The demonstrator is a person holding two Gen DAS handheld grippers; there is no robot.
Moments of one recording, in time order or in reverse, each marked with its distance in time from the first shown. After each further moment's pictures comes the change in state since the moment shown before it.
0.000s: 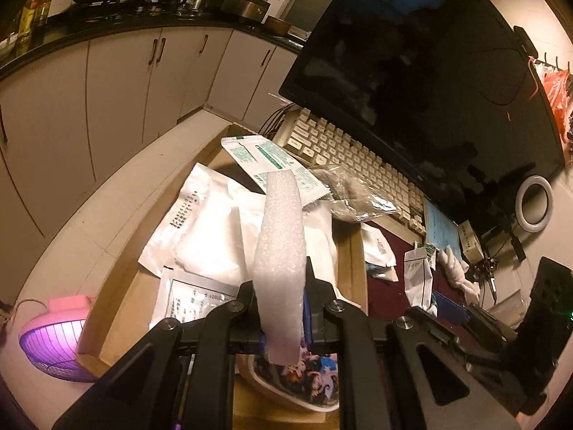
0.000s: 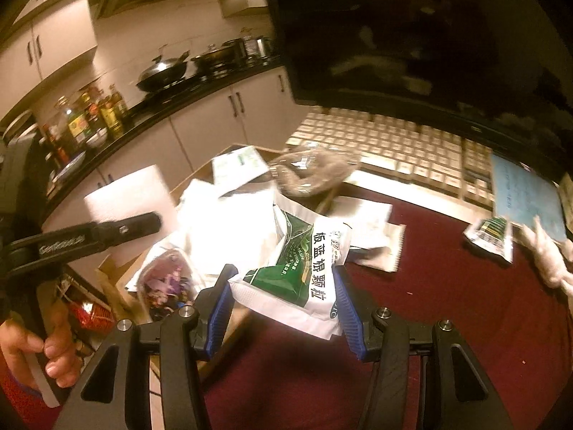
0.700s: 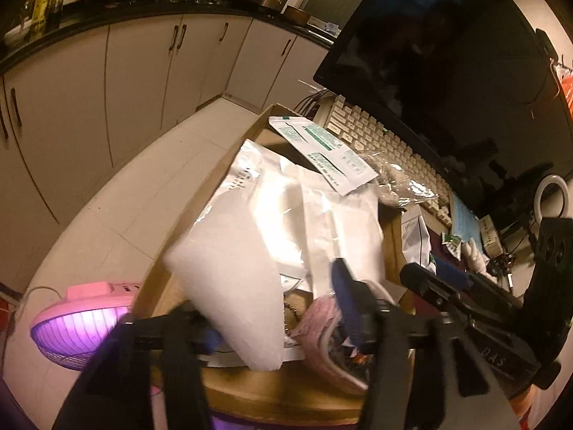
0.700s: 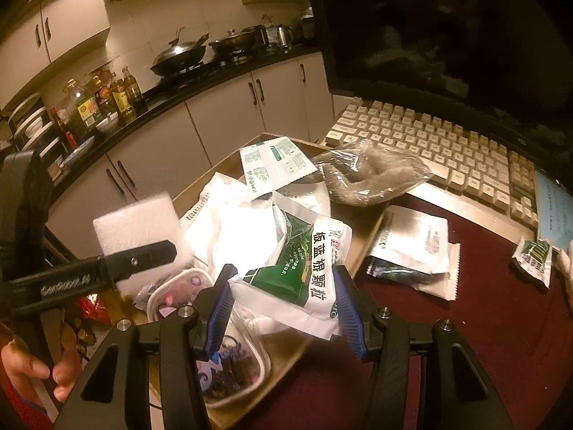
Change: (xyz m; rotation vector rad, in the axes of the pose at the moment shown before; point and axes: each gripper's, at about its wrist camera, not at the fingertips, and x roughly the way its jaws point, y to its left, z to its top) left arm 0.000 0.036 -0.014 -0.021 0.036 0.070; right arm 0.051 0.031 0.018 -0.042 0.043 0.040
